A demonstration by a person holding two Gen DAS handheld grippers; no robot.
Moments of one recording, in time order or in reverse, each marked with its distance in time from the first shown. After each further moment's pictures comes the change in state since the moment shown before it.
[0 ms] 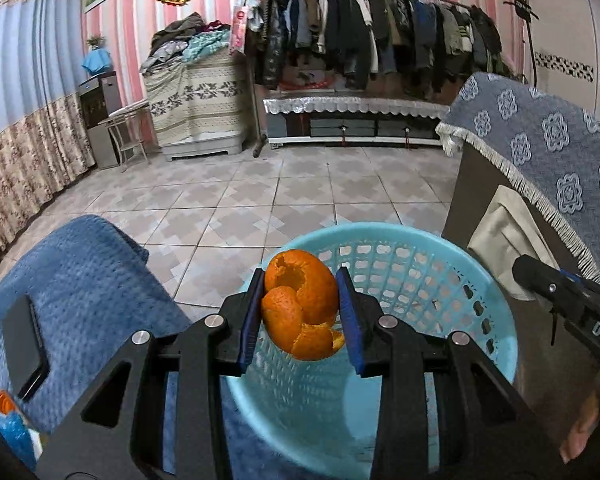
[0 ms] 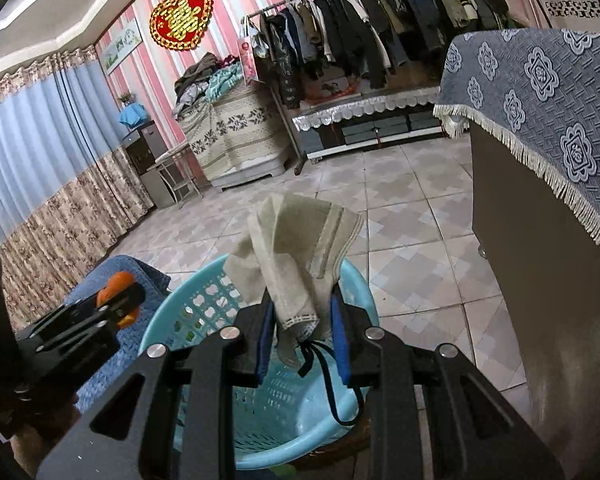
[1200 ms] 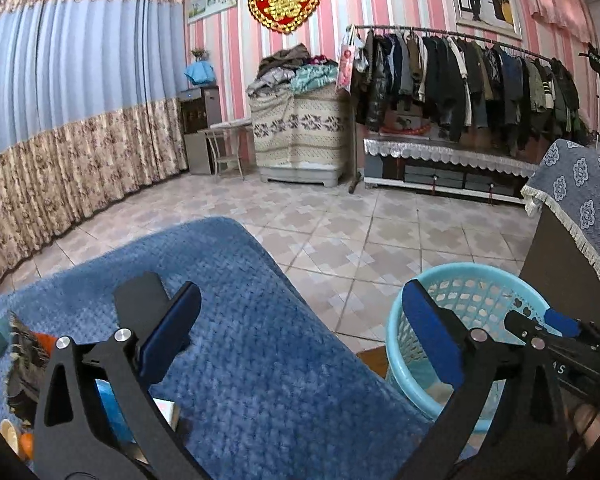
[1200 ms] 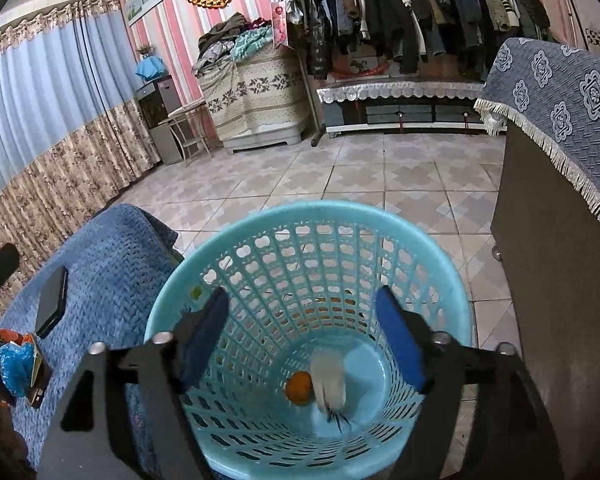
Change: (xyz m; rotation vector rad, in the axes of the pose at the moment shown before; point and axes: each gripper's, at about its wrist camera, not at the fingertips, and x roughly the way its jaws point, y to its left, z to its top) left arm -0.100 0.088 -0.015 -0.176 -0.150 0.307; right arm 0.030 0.064 -0.017 -0.137 0.070 0.005
